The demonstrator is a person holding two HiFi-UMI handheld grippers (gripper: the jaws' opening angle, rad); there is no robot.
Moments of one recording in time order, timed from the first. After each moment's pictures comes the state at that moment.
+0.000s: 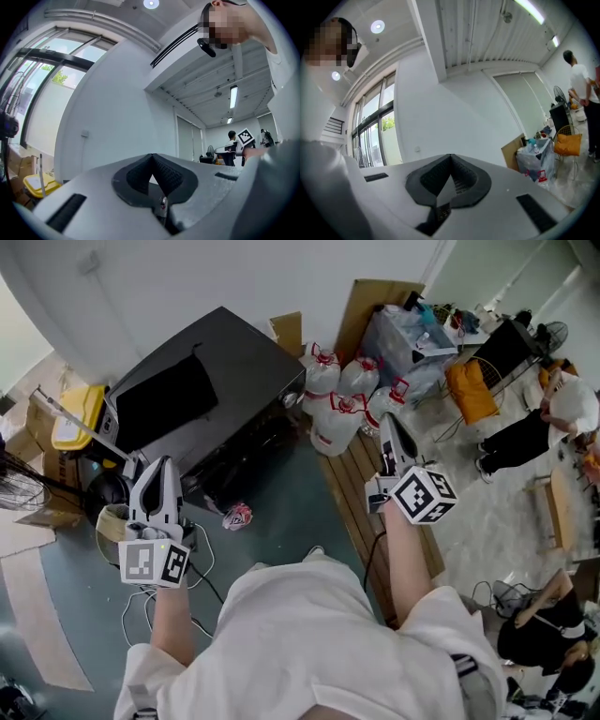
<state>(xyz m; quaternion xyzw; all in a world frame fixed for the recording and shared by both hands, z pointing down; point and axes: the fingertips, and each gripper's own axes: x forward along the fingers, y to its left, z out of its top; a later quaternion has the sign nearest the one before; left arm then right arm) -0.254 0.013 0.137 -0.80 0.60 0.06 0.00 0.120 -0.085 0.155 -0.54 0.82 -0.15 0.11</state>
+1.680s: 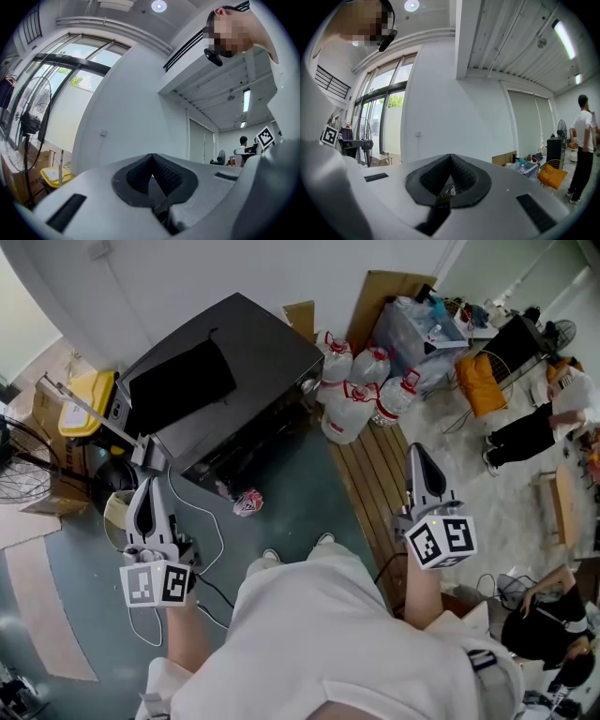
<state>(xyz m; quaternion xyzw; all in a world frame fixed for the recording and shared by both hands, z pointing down) -0.324 0.076 0.140 -0.75 0.66 0.08 -0.02 0.092 0.011 0.135 -0.57 0.82 -0.04 0.00</state>
